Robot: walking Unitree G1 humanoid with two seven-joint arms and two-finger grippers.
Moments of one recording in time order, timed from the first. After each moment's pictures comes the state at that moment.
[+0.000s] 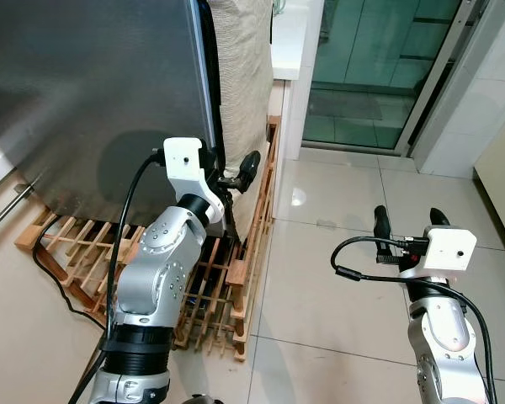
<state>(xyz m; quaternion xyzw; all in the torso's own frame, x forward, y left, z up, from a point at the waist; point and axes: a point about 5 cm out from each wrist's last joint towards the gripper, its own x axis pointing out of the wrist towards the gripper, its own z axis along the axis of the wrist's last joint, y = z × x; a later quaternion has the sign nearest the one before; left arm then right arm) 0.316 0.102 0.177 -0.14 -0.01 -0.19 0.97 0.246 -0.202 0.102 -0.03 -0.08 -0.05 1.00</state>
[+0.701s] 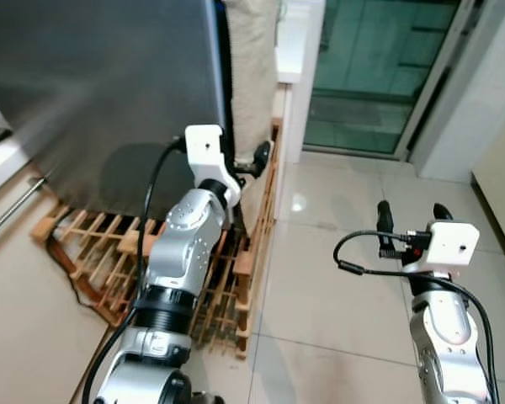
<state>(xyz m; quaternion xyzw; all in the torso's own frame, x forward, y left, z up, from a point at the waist) 0.353 0.051 0.175 -0.18 0.00 -0.27 0.95 0.252 -0.206 0.105 -0.03 -0.08 -0.05 1.00</state>
